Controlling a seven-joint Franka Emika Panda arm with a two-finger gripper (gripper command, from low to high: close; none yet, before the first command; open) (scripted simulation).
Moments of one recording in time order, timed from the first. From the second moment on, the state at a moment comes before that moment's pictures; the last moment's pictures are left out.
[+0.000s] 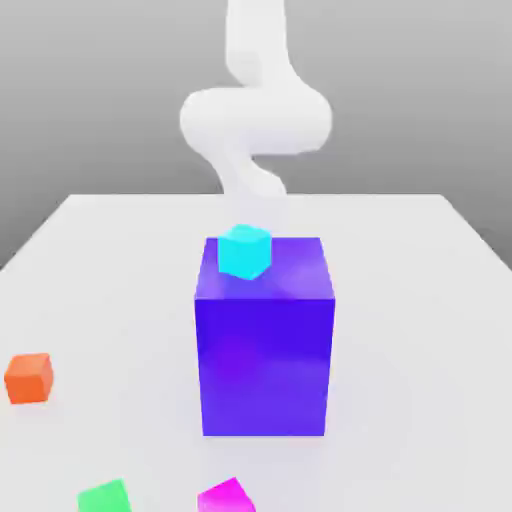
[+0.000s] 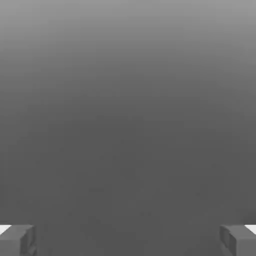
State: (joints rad) arm 0.05 -0.71 -0.05 -2.30 0.04 2.32 0.73
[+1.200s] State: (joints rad) arm 0.19 0.50 -0.21 -2.30 0.29 2.78 -0.03
